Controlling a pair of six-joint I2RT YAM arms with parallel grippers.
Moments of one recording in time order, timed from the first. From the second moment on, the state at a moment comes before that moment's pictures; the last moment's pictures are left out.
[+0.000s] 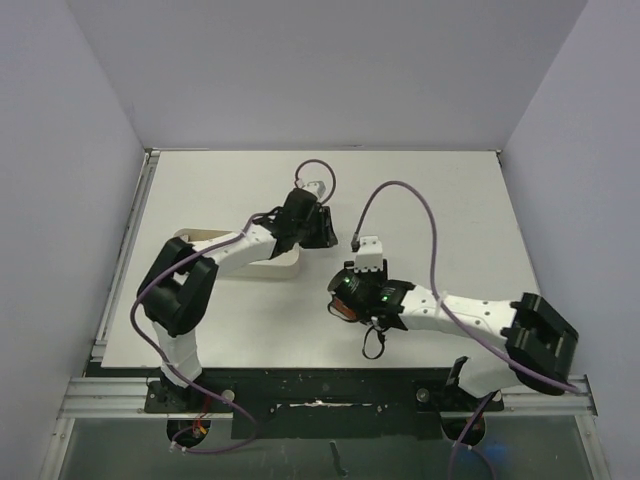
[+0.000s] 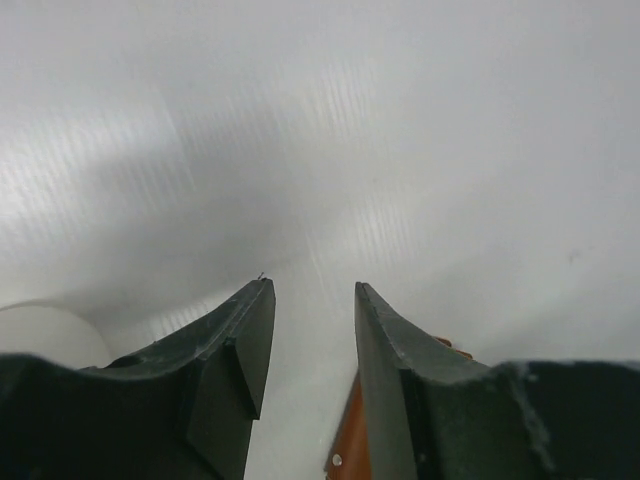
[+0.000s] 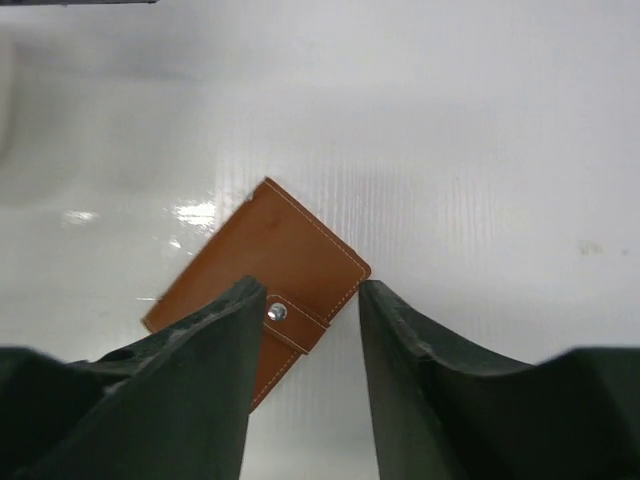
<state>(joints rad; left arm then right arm) -0.66 1.88 1.24 -0.09 0.08 -0.60 1.05 1.42 0.81 -0.44 0.82 0.73</state>
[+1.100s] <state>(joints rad) -0.63 0.74 0.62 -0.18 0.05 -0.65 0.86 0.70 0.68 -0.62 0.57 0.91</state>
